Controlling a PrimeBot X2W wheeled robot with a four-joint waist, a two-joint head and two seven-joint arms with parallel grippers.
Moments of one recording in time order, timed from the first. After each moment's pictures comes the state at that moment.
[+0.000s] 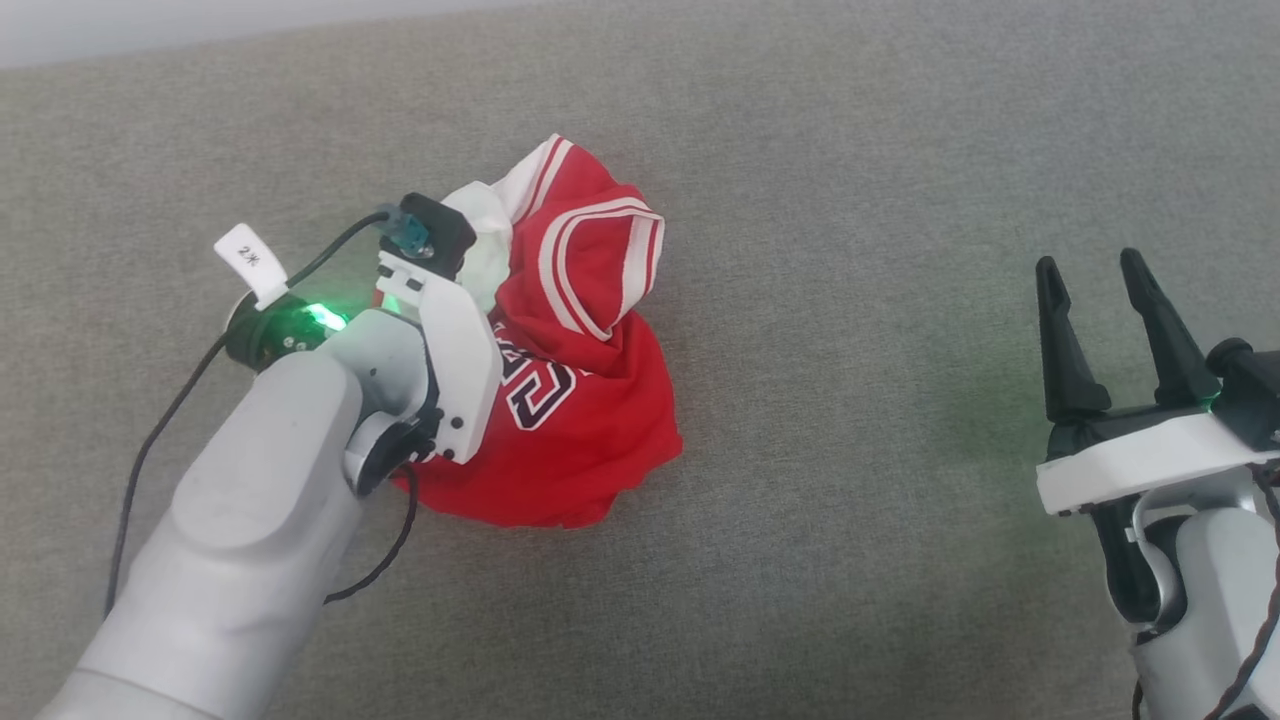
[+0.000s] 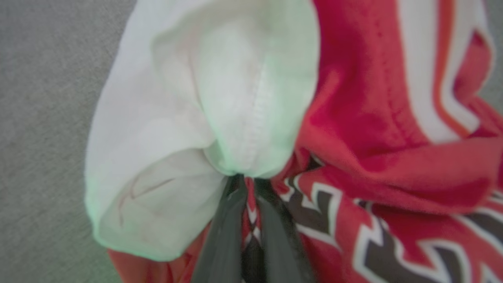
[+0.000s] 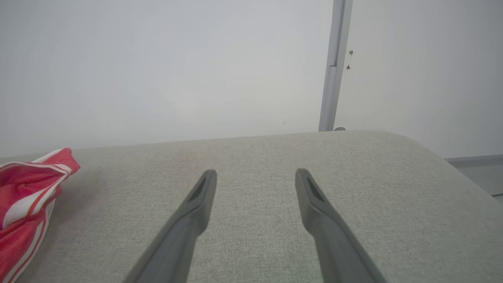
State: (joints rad) left arm -0.76 0.31 -0.51 0.56 -0.49 -0.09 0.57; right arm -0.32 -0.21 0.01 0.23 0.33 0.13 -0.25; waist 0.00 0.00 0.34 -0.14
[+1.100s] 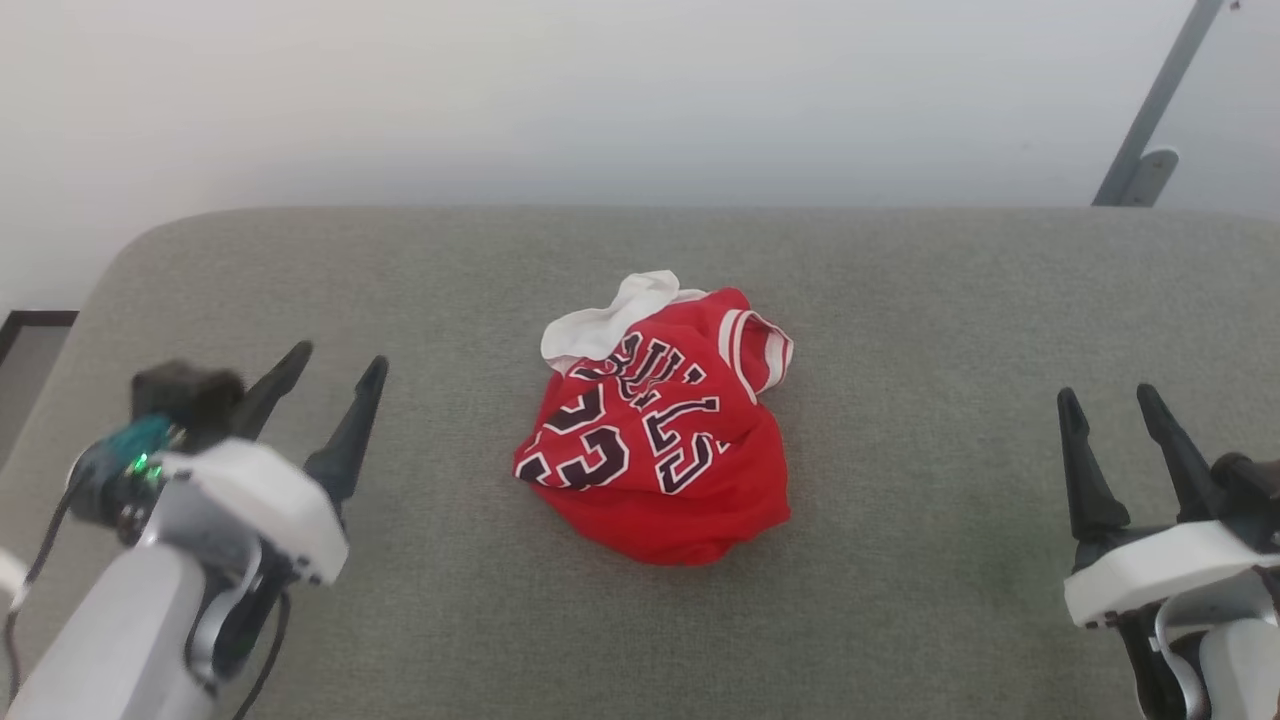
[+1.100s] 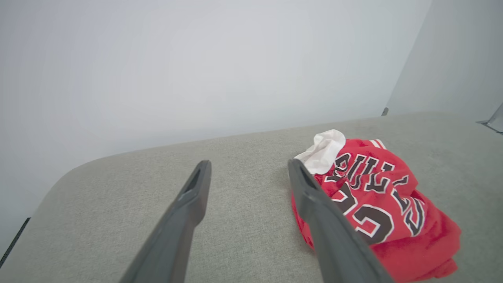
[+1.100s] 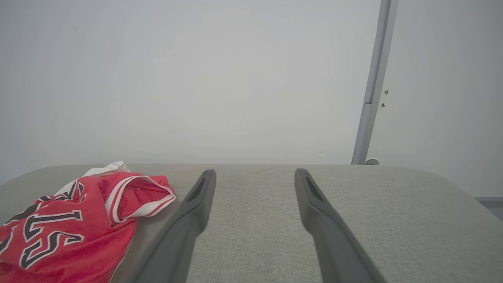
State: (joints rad) left arm -0.40 0.50 -0.35 0.29 -0.63 -0.07 0.00; right arm -0.16 -0.23 -0.03 0.26 0.32 0.13 -0.23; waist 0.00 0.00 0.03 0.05
